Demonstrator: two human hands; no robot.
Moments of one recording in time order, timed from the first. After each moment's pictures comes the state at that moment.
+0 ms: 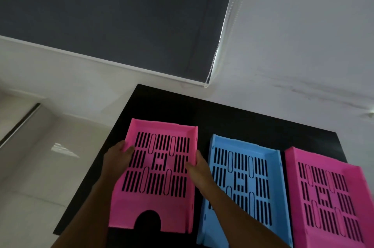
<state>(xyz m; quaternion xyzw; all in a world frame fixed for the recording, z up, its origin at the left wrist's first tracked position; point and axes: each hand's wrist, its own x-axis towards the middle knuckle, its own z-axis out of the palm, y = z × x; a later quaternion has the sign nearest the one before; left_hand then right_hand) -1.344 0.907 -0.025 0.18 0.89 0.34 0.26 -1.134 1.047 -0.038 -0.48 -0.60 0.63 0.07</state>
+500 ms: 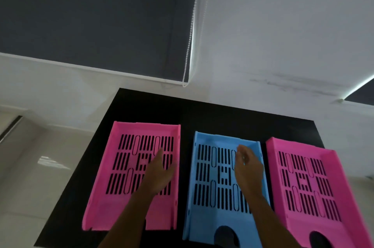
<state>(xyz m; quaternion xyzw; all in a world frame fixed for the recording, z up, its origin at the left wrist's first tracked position) -1.210 0.974 -0.039 0.30 0.80 0.34 0.39 -0.989 1.117 -0.009 -0.61 -0.66 0.35 0.28</state>
